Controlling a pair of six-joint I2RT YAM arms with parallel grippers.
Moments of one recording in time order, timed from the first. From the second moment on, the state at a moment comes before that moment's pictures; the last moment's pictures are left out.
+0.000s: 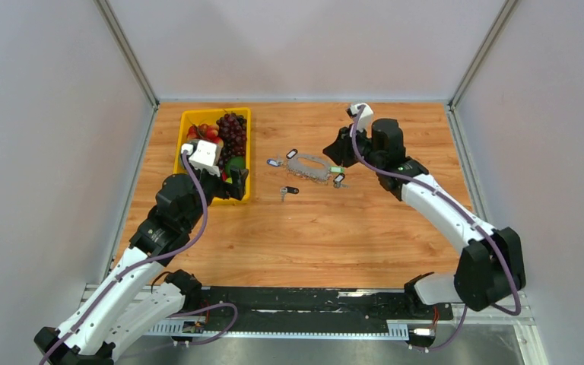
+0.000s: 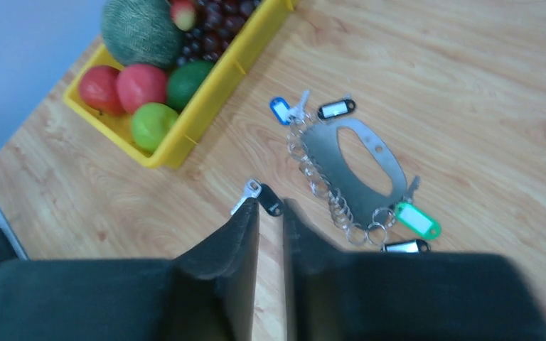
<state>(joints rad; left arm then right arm) -0.56 0.69 0.76 -0.19 -0.19 -0.05 0.41 1.40 1.05 -0.01 -0.36 0.20</state>
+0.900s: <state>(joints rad) -0.56 0.69 0.76 -0.19 -0.18 -0.05 0.66 1.97 1.49 -0.23 0.03 0.07</state>
